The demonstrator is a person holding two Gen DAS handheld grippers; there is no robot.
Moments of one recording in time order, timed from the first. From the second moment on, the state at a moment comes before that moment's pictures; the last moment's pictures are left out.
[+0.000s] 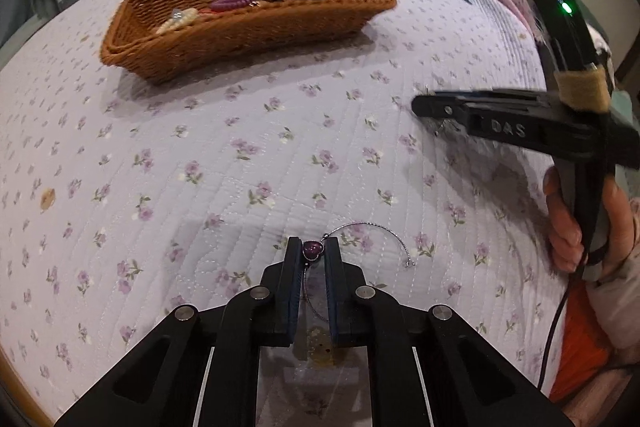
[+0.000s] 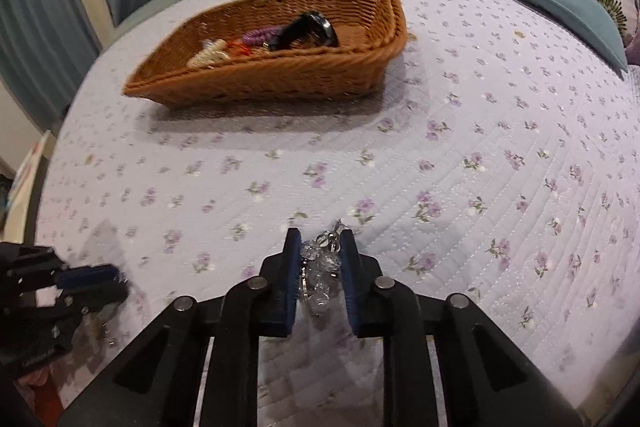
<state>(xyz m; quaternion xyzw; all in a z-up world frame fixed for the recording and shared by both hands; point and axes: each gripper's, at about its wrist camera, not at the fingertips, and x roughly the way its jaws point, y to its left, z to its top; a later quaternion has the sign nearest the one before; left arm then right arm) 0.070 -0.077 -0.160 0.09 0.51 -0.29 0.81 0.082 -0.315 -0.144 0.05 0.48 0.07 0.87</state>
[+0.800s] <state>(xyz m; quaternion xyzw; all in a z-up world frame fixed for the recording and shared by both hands) 0.119 -0.052 -0.069 -0.03 0.42 -0.29 0.86 0.094 -0.336 -0.027 0.12 0.37 0.16 0.91</state>
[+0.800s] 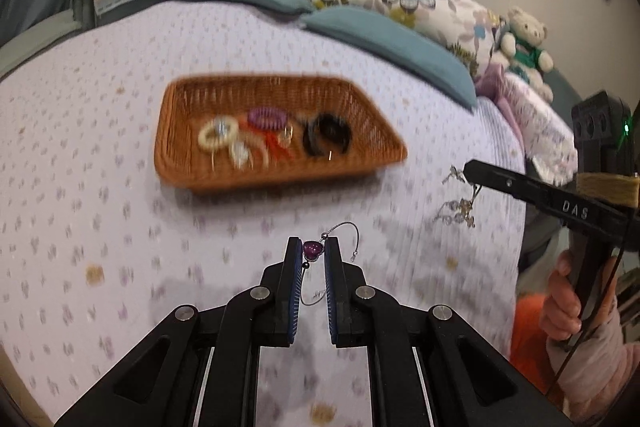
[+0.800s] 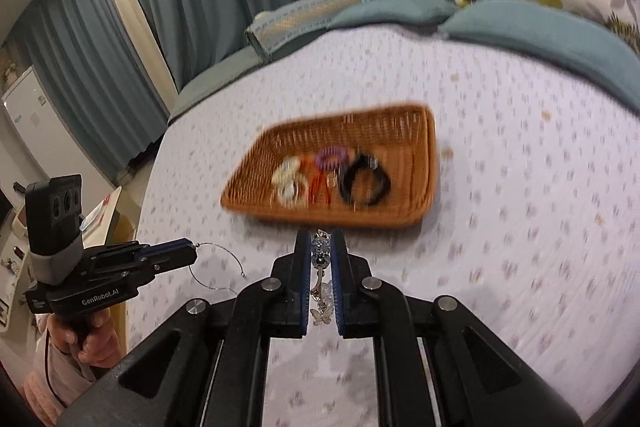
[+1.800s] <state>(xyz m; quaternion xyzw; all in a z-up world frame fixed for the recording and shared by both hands) 0.315 -0.113 -0.125 -0.10 0.47 -0.25 0.84 0.302 -0.344 -0.095 0.08 0.42 0.09 0.90</state>
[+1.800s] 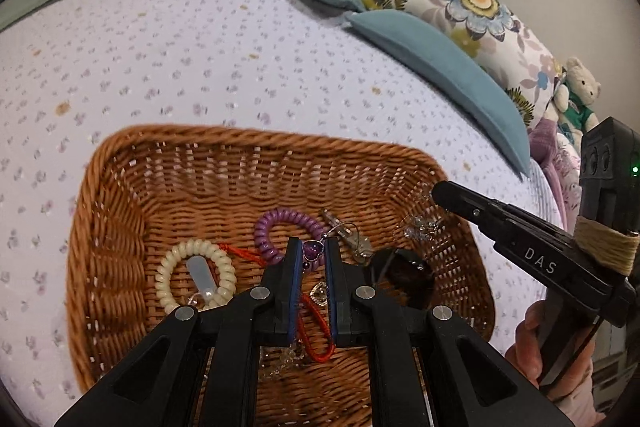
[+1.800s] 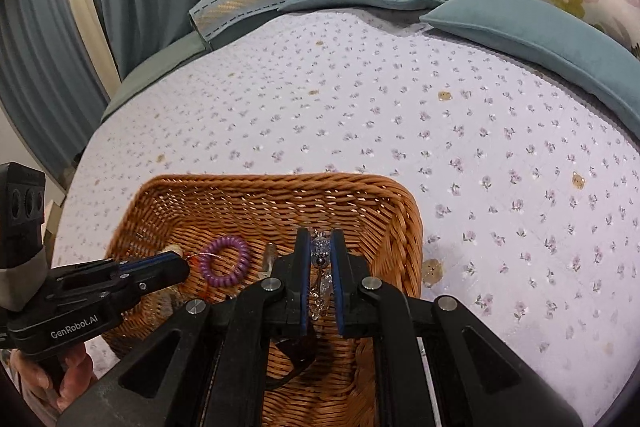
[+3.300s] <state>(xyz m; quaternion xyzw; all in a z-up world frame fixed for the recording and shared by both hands) 0.055 -0.052 -0.024 -0.02 0.26 -0.10 0.96 0.050 -0.283 -0.014 -0.02 0.26 0.03 0.96</state>
